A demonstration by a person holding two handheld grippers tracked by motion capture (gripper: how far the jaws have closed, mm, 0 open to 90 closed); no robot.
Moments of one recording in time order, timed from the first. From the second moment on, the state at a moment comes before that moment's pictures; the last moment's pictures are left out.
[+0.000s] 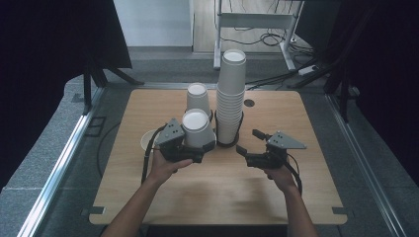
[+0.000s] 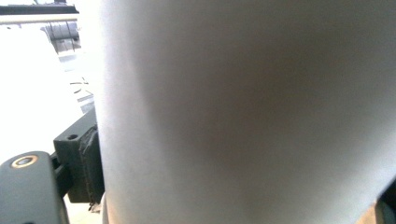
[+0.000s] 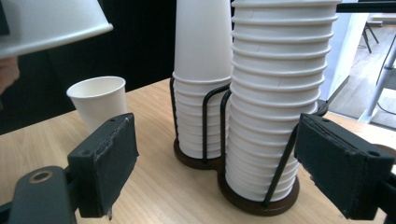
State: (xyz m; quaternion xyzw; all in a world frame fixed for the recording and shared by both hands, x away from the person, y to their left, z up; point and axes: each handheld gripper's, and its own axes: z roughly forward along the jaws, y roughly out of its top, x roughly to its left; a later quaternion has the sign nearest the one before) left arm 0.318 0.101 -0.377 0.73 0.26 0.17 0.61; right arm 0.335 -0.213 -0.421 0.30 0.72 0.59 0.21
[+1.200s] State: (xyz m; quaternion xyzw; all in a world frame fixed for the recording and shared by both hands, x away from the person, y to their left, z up) left arm 0.308 0.074 -0.447 0.81 0.26 0.18 0.50; right arm 0.304 -0.210 -0.445 0.30 0.73 0.59 0.19
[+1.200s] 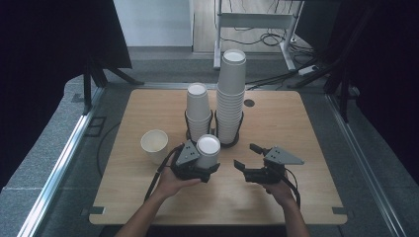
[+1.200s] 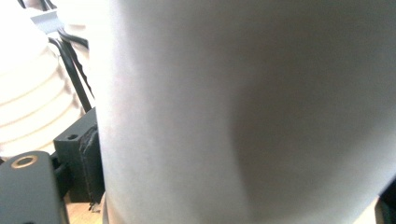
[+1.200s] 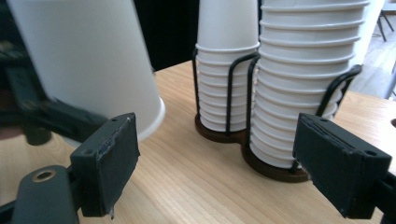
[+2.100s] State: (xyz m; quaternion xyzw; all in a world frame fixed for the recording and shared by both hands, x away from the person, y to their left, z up) left arm 0.306 0.036 -0.482 0.87 0.22 0.14 0.42; right arm 0.297 -0.180 -0.457 0.26 0.73 0.62 0.10
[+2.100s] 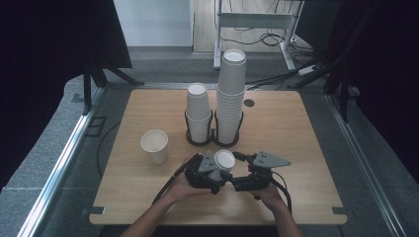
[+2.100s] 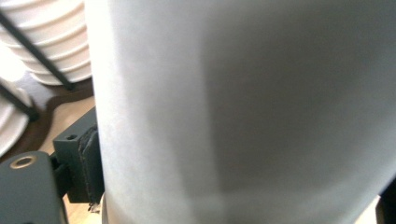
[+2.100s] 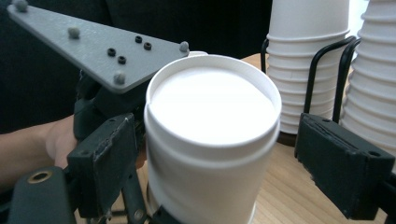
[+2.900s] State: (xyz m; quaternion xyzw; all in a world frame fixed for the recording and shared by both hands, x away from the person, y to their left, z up) left arm 0.303 0.032 -0.481 0.87 0.23 0.12 0.42; right arm 0.305 -0.183 -0.471 0.27 0.72 0.64 0.06
